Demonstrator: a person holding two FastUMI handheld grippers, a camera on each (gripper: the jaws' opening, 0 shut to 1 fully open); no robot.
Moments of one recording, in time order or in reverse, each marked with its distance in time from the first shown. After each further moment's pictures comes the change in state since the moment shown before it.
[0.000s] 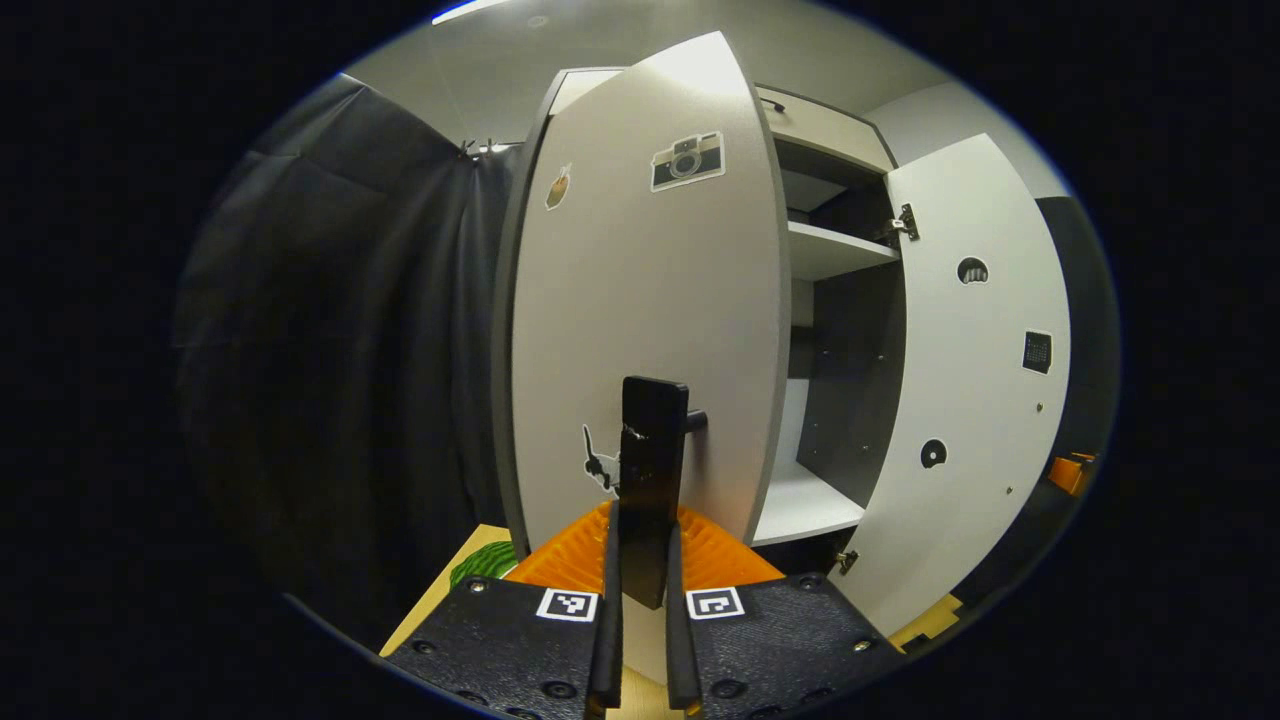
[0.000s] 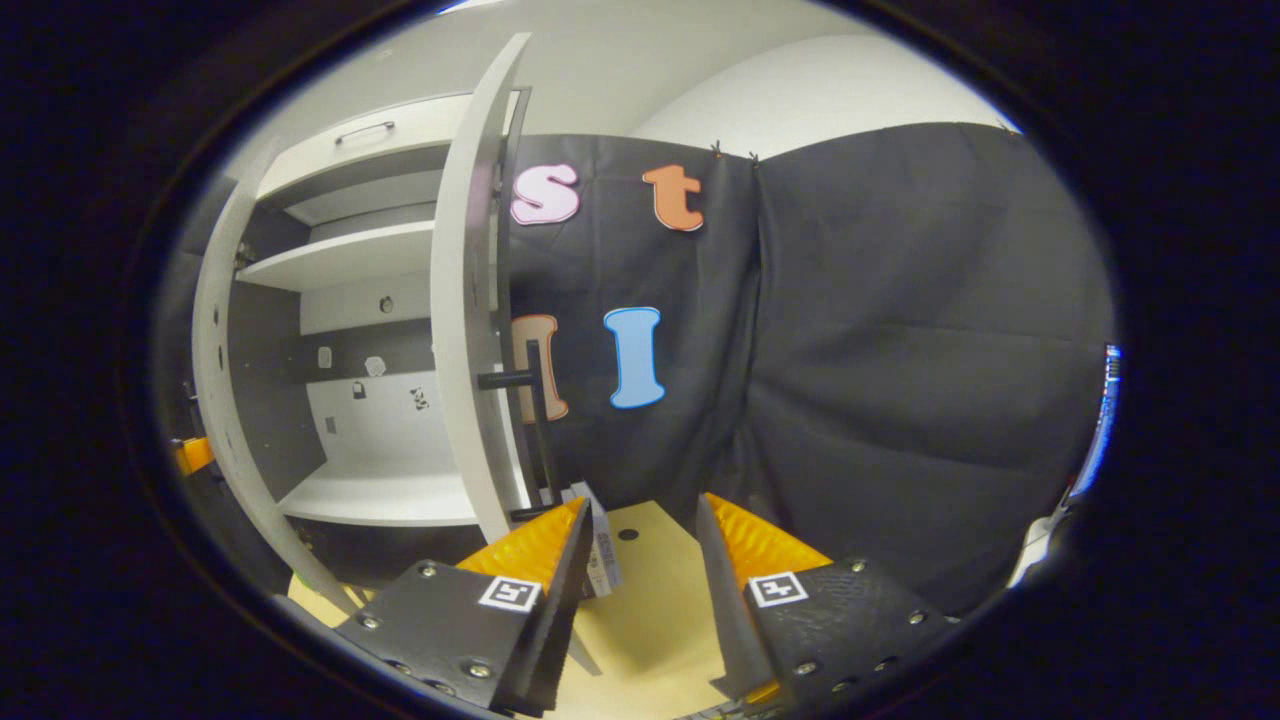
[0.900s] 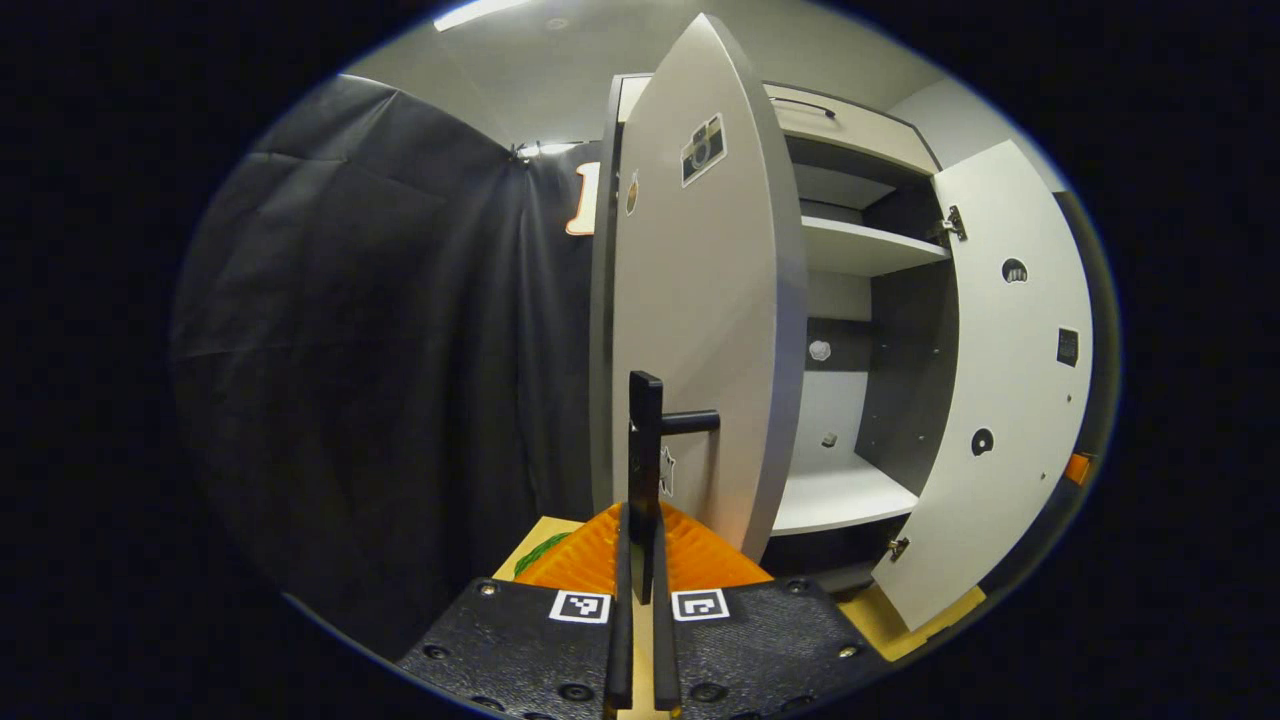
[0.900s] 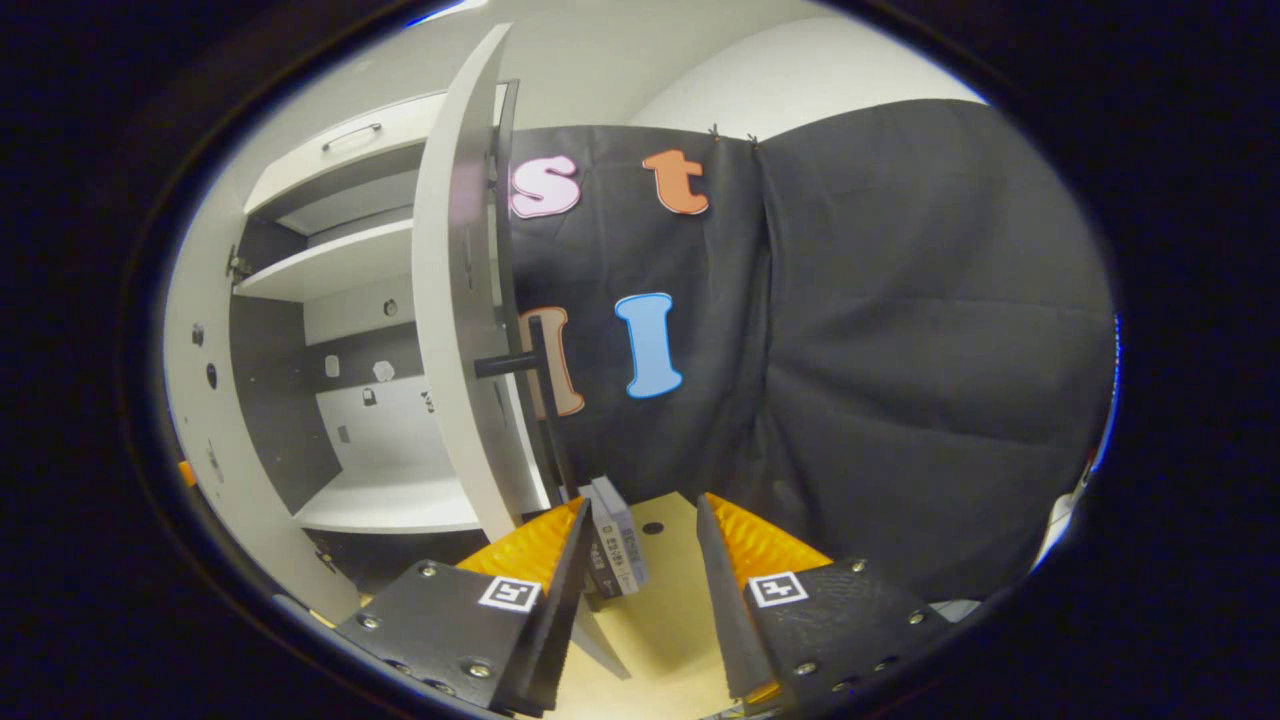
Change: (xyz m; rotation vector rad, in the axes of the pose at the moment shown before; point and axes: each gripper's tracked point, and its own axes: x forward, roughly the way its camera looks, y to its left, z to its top) left arm -0.025 0.059 -0.004 0.050 0.026 0.158; right arm 0.020 0.018 -0.016 0.065 0.036 0.047
